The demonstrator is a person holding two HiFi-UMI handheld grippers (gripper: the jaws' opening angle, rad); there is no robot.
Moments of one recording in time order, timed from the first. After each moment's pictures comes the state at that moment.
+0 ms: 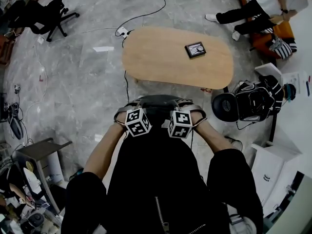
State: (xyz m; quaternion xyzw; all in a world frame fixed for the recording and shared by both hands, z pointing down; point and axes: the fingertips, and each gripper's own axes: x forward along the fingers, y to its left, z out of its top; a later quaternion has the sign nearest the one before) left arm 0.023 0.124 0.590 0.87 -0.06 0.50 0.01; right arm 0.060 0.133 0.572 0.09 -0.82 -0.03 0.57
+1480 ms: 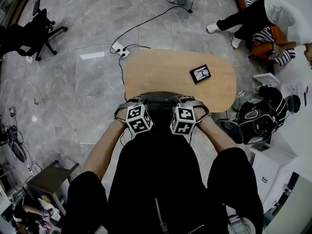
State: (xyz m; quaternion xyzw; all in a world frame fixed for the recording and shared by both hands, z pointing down) left arm 0.001 -0.154 0.590 0.88 -0.02 0.48 0.00; right arm 0.036 -0.142 0.571 0.10 -0.80 0.00 0.59
